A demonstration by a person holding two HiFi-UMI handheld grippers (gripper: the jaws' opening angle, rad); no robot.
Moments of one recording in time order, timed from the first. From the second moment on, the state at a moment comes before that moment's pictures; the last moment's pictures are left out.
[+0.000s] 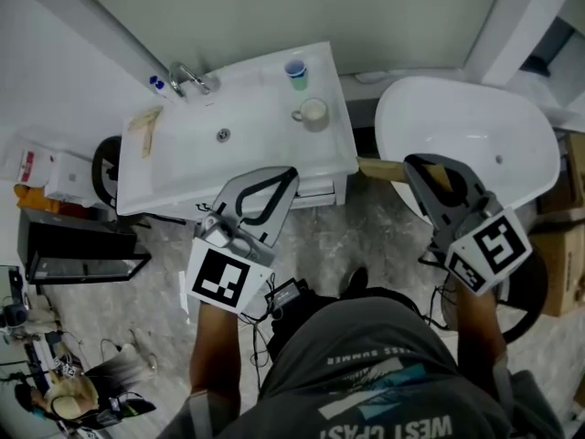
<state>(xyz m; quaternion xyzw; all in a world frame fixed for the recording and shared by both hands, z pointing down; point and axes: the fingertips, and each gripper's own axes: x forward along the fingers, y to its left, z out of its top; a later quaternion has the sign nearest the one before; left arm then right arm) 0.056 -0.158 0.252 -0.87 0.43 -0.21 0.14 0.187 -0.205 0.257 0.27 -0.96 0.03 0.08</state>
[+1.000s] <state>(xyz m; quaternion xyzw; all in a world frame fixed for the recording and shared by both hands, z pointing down) -0.019 -0.255 0.250 -0.89 0.40 -0.16 0.13 0.115 -0.293 0.251 0.32 -0.94 0.02 0.12</state>
